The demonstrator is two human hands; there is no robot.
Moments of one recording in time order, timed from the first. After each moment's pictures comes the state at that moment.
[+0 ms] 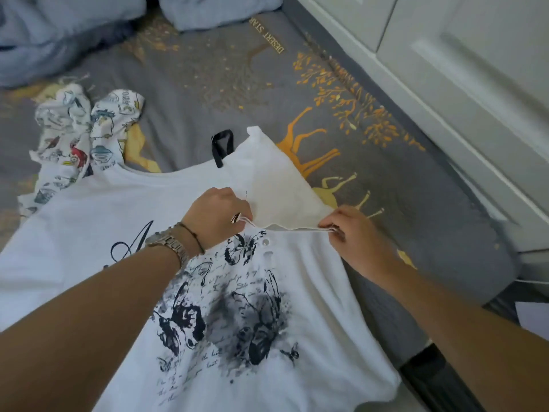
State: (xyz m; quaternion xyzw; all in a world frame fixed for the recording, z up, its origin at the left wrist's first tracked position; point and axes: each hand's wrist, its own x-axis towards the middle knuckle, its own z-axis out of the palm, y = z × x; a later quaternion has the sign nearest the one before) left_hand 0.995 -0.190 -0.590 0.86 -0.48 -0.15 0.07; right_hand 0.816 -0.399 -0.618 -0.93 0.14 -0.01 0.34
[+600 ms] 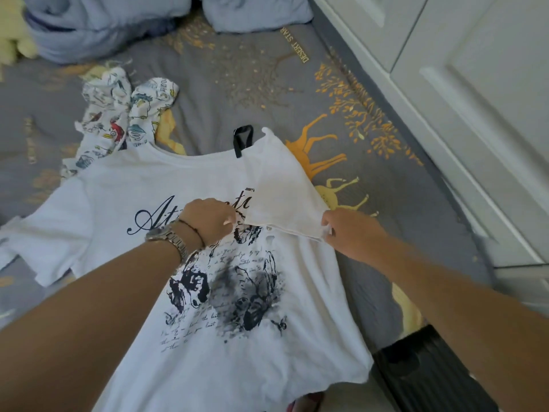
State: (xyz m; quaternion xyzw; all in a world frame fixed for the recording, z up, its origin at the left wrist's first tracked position) left_hand 0.958 -0.152 -0.558 0.90 -0.35 -0.23 -0.07; right_hand 0.825 -0.396 -0.566 -0.96 0.09 0.23 0.16
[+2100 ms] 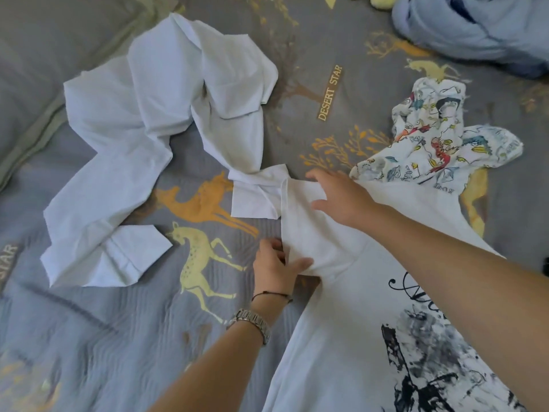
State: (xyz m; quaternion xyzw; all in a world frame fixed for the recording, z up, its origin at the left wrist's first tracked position) left_hand 0.978 0.208 -0.647 0.71 0.39 -0.11 0.58; right_hand 1.136 0.118 -0.602 -0.93 -0.26 0.25 0.12
